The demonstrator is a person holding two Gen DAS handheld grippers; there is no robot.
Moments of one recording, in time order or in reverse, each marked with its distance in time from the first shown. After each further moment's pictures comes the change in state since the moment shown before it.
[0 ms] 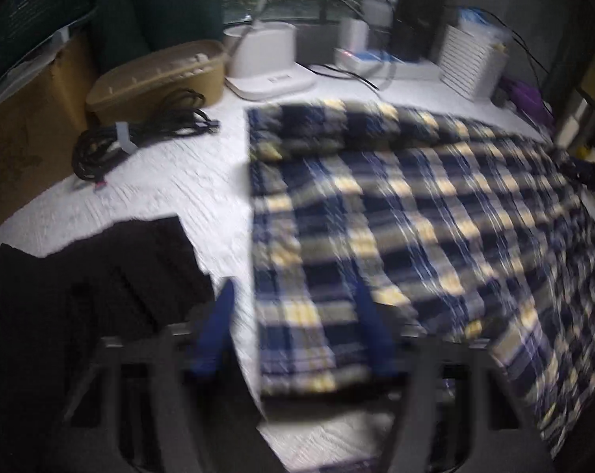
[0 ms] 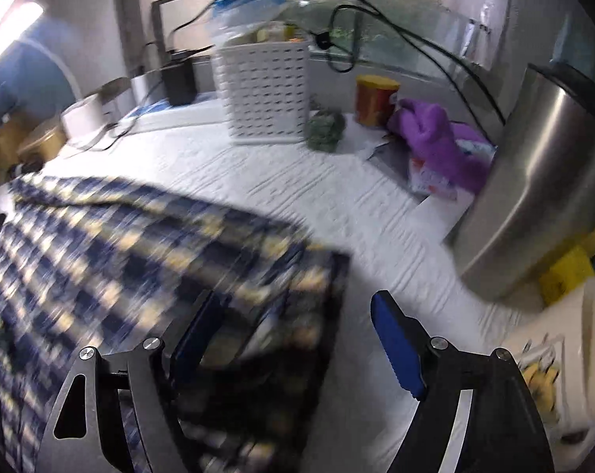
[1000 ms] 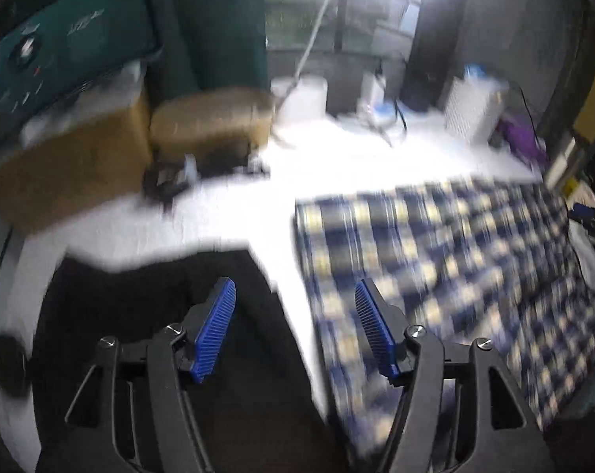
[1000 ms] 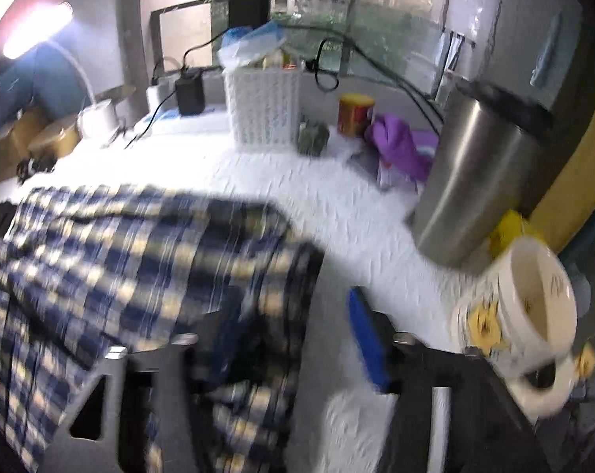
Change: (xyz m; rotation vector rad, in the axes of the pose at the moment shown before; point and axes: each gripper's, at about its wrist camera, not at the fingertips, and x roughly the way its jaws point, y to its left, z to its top) left arm -0.063 0.043 0.023 -0.047 -0.131 0.022; right arm -0.055 0.002 -0.021 0.019 -0.075 -0.082
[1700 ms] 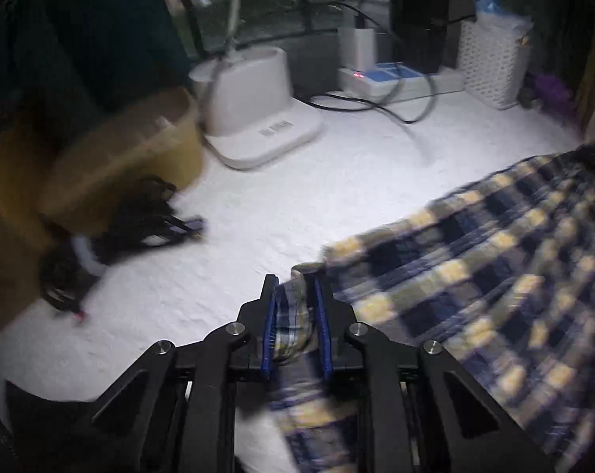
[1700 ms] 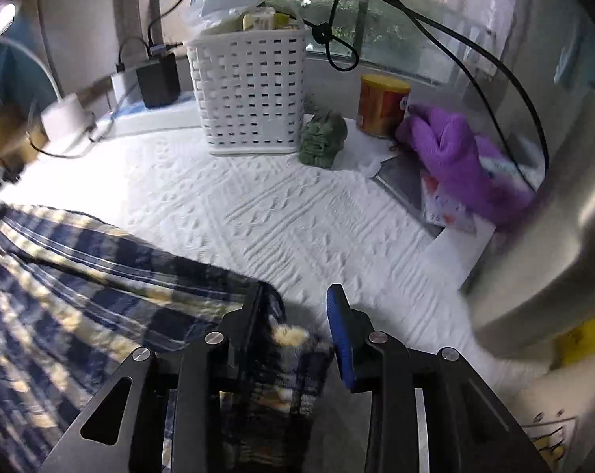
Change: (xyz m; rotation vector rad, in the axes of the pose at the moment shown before) left arm 0.134 -0.040 0.041 0.208 0.038 0.118; right arm 0.101 -0.001 0.050 -0.032 0.073 0.017
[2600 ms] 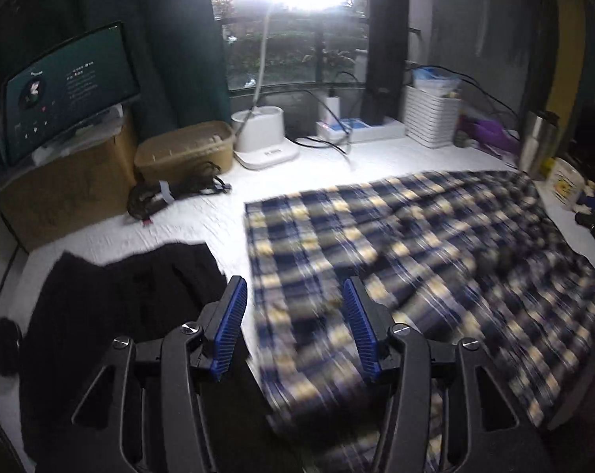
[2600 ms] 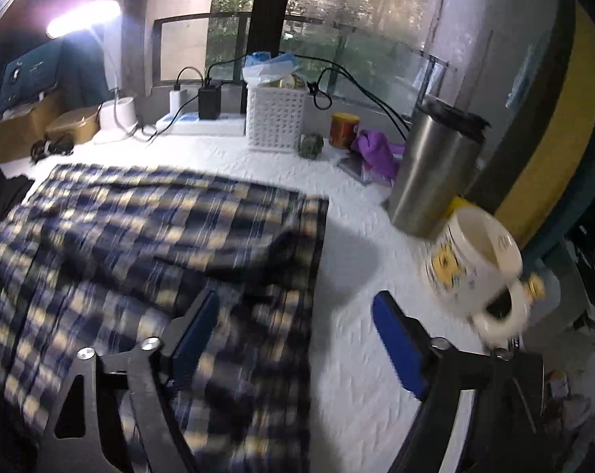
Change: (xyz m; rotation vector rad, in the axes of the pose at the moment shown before) left arm -0.169 -0.030 -0.099 -0.136 -0.172 -0.095; right arm -0.176 0.048 -0.130 0.001 -0.133 -0.116
